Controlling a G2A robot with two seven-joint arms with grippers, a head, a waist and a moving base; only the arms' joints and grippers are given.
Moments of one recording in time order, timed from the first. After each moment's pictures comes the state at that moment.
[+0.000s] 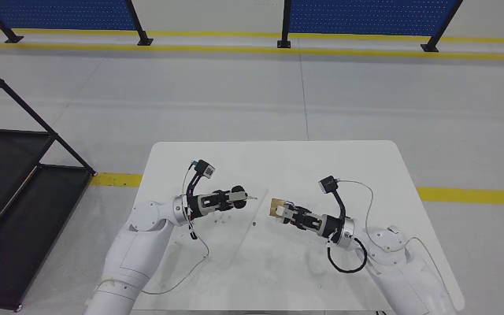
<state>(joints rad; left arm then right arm) 1.37 -1.21 -1.42 -1.38 -0.46 -0.45 -1.23 -1.36 -1.08 1.08 -1.63 0.15 -0.42 0.78</state>
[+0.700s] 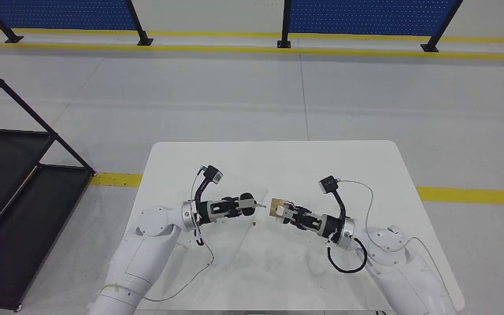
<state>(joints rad) 1.39 -1.20 -1.35 -1.44 -0.39 -0.45 -1.15 -1.36 -1.08 1.08 -1.63 0.15 -0.42 0.78</state>
